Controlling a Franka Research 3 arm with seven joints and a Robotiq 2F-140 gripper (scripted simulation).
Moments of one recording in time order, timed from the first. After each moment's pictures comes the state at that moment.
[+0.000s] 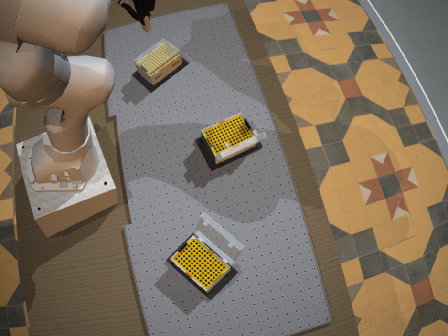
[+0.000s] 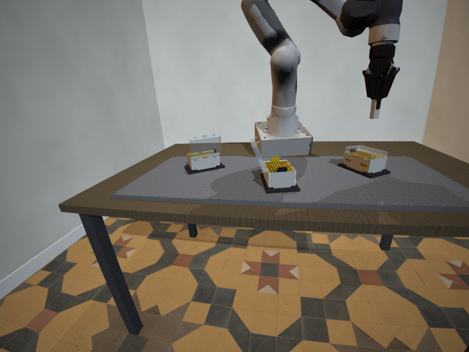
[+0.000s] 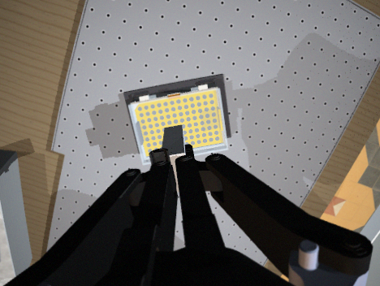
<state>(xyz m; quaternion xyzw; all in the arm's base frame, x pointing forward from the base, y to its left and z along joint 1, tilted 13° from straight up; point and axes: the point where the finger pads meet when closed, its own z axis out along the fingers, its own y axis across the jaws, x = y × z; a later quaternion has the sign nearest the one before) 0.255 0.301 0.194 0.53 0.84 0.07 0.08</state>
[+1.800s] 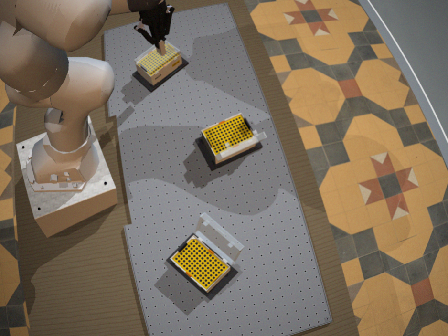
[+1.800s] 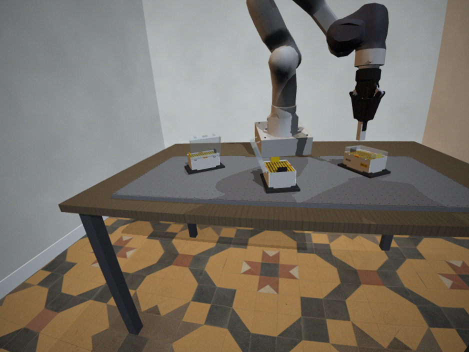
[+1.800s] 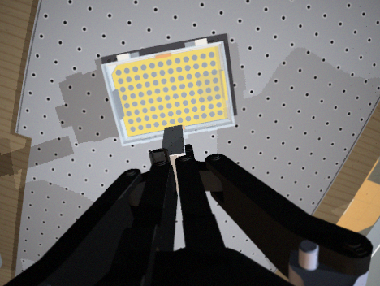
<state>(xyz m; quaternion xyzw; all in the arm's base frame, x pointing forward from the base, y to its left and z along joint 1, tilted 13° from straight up) 0.295 0.254 0.128 0.53 0.84 0.07 0.08</state>
